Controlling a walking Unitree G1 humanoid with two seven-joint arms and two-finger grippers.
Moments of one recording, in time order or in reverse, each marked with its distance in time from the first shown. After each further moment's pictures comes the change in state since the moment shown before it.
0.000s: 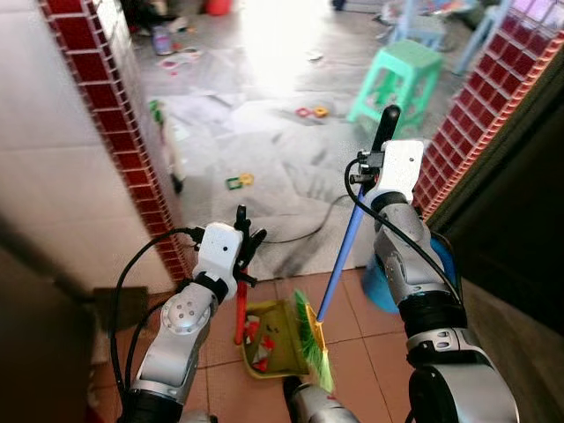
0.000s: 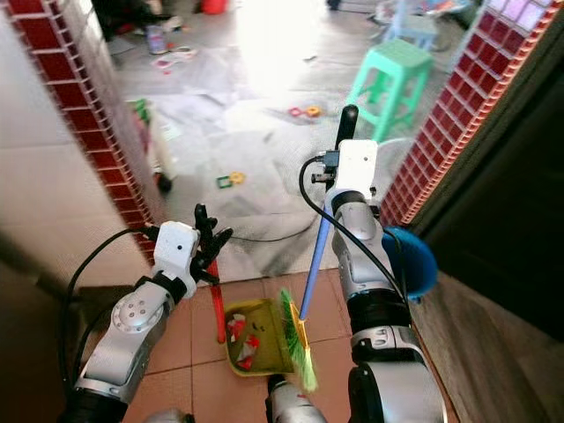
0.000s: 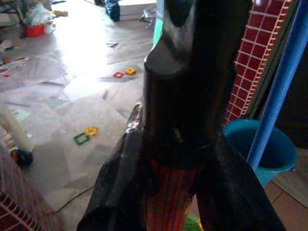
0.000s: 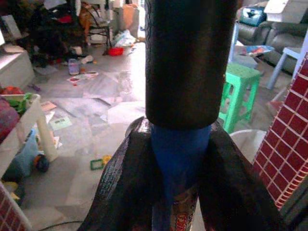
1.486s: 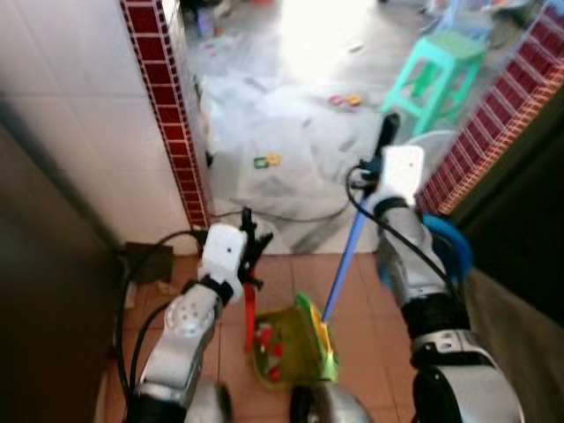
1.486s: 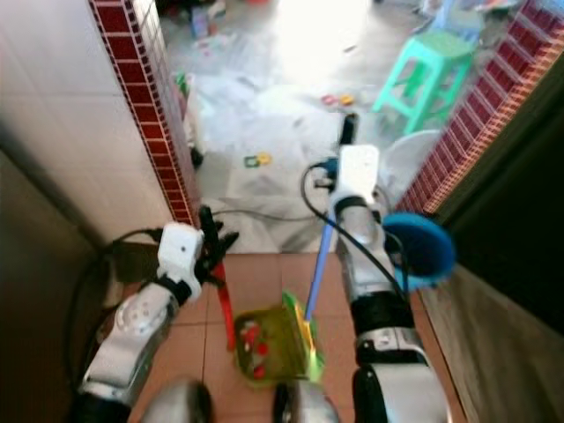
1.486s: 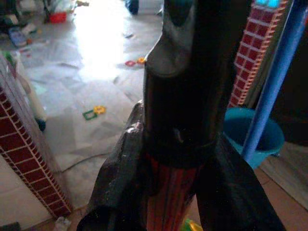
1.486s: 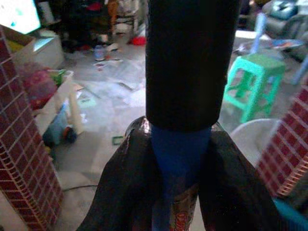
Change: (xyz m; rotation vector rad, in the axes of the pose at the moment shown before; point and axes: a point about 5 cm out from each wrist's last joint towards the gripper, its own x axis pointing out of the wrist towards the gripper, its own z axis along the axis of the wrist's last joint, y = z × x) left arm 0.001 -0.005 0.005 -0.031 -0.010 -0.029; right arm -0.002 -0.007 -0.008 -0.015 0.017 -0.012
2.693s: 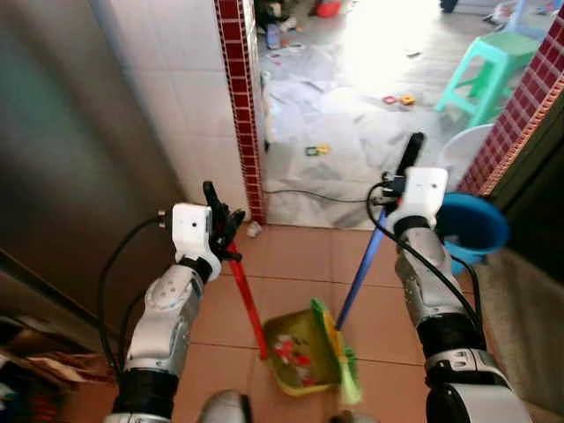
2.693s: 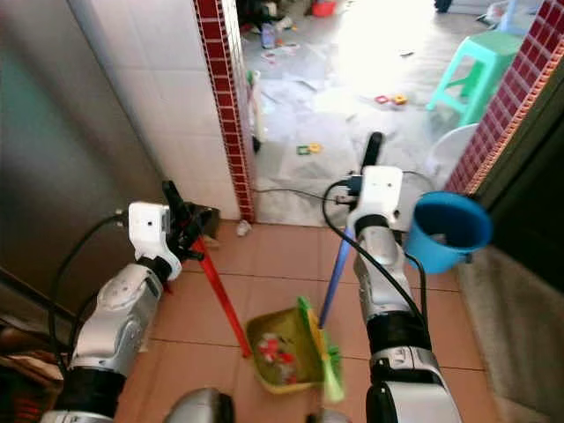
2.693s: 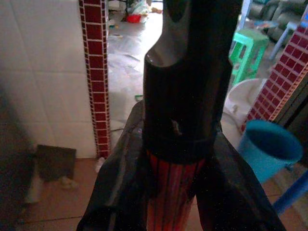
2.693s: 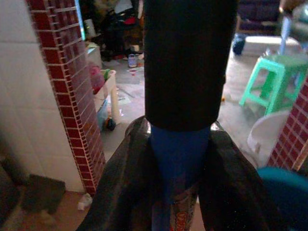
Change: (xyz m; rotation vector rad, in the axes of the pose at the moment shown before) left arm 0.003 0.042 0.002 -0.208 -0.013 0.157; right arm -0.016 -0.021 -0.021 -0.023 0.001 -0.025
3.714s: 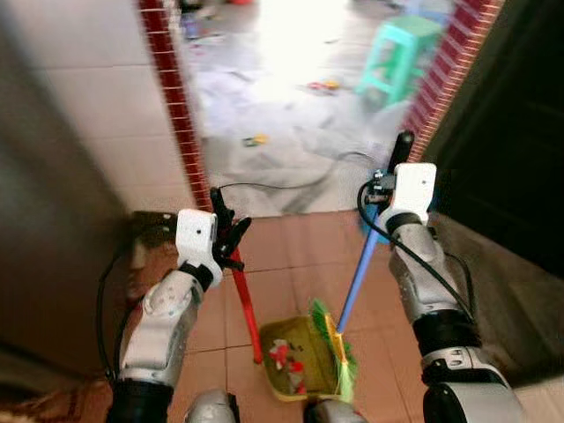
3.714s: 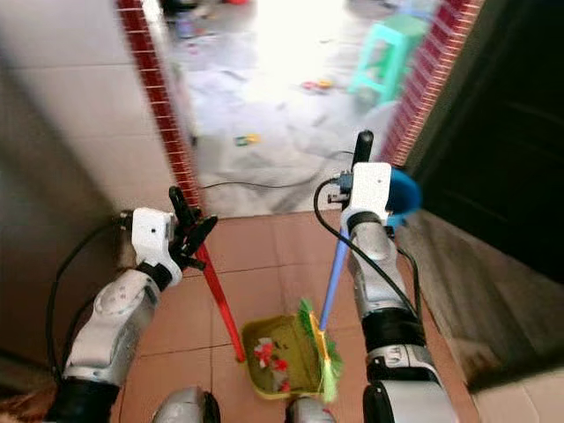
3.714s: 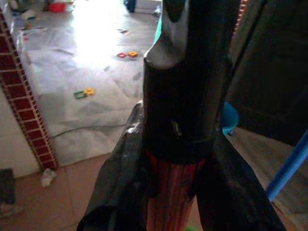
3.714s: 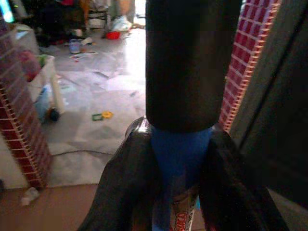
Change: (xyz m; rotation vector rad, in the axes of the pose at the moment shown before) left arm -0.007 -0.005 0.002 0.078 0.016 -0.072; right arm 0.001 0.002 0.006 -0.016 0.027 -0.023
